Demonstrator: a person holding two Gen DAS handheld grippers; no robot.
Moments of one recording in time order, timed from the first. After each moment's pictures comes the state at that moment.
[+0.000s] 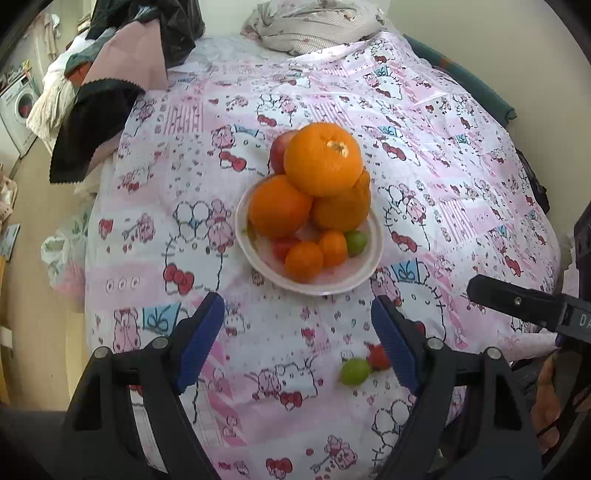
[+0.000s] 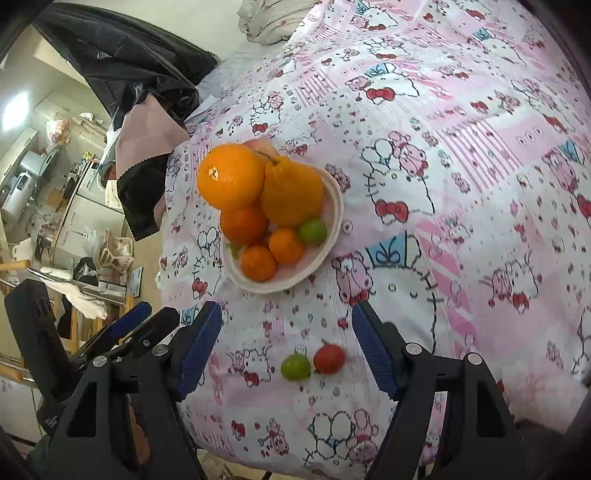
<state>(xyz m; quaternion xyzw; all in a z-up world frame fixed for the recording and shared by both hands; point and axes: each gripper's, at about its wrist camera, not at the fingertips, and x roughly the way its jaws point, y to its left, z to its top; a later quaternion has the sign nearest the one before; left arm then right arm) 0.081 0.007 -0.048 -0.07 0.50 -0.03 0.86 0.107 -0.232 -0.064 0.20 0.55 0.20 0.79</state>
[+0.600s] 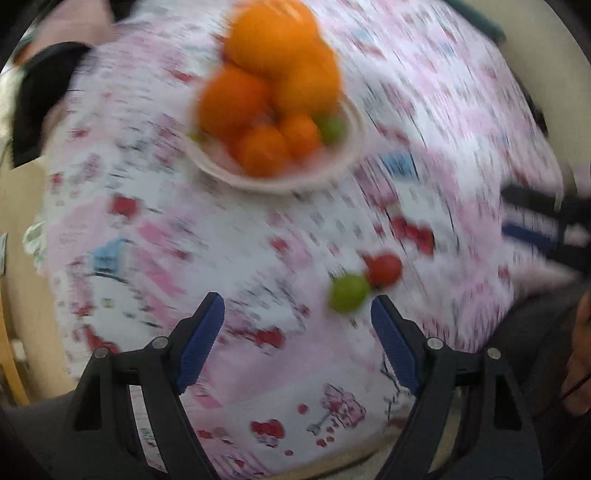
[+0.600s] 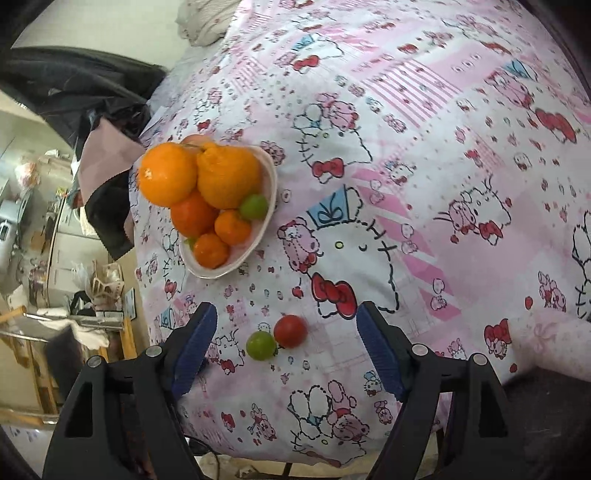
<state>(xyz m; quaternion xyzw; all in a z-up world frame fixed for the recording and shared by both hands) 0.066 -0.042 -0.124 0.00 0.62 -0.10 0.78 0.094 -0.273 -0.101 0.27 0.58 0.12 0.76</state>
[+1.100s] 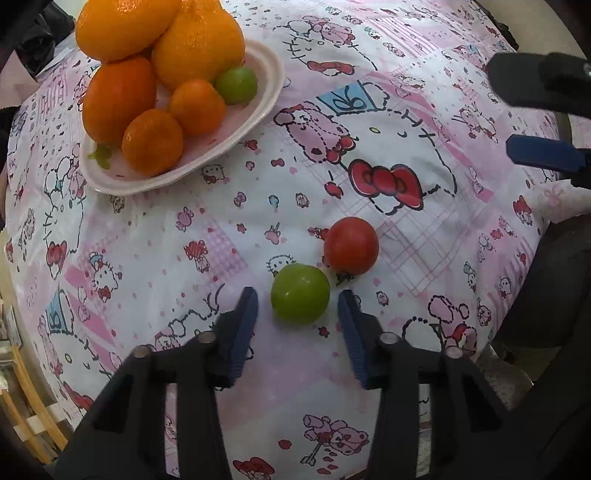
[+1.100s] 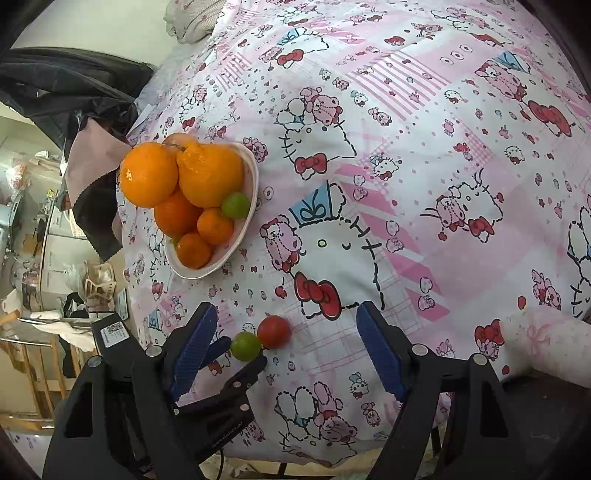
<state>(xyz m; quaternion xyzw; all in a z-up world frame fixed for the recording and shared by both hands) 0.066 -0.095 -0.165 0.10 0.63 -0.16 0.75 0.098 -0.275 -0.111 0.26 0.60 0.11 0.75</state>
